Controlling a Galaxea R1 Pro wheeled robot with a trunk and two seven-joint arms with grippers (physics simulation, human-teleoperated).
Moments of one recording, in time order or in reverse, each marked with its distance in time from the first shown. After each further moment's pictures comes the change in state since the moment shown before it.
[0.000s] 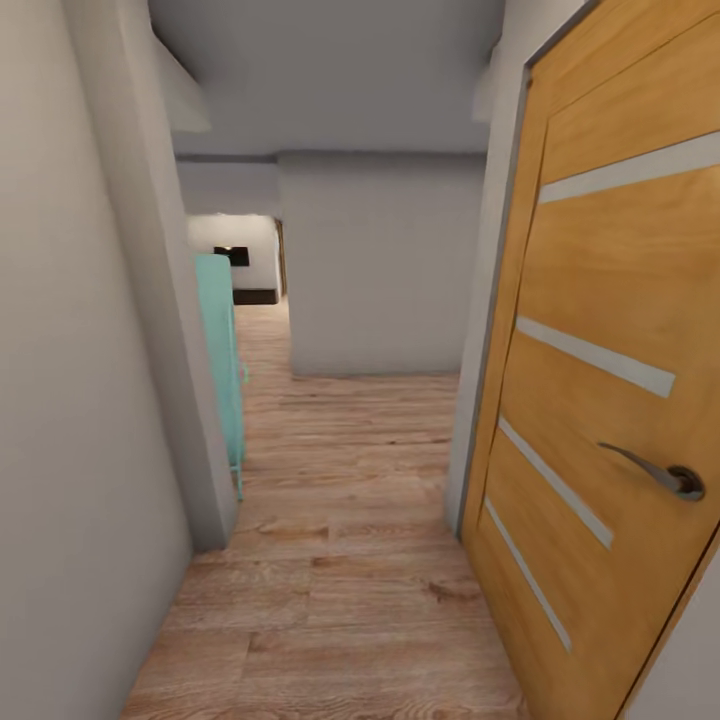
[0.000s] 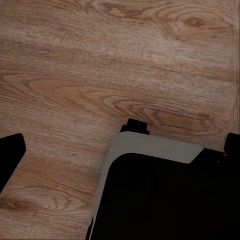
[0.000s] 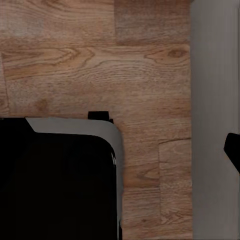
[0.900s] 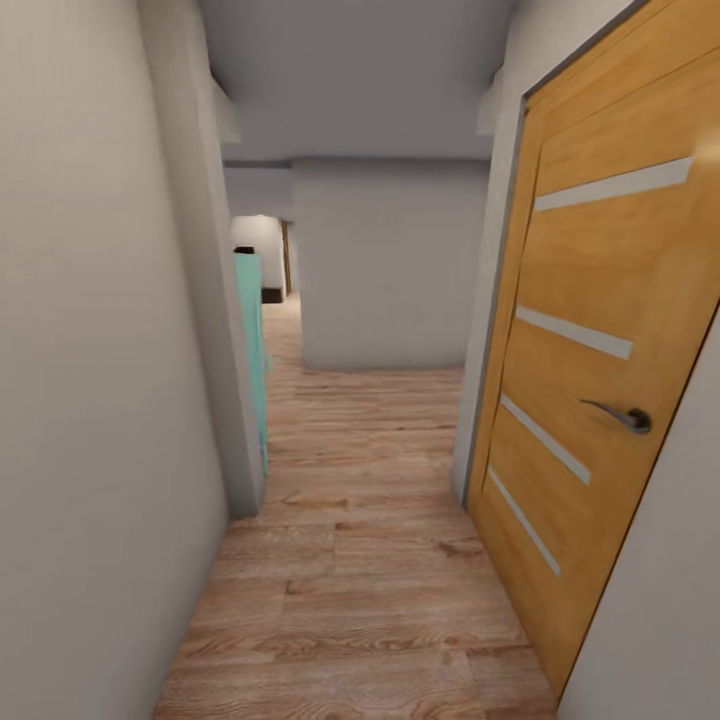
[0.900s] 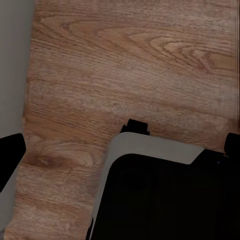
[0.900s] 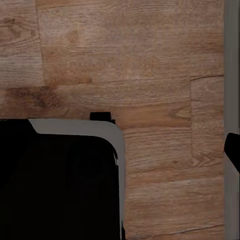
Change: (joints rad) left arm 0.000 0.001 0.001 0.000 0.001 -0.002 0.000; right arm 0.000 0.001 0.000 0.000 -0.010 -0.003 0.006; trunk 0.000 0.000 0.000
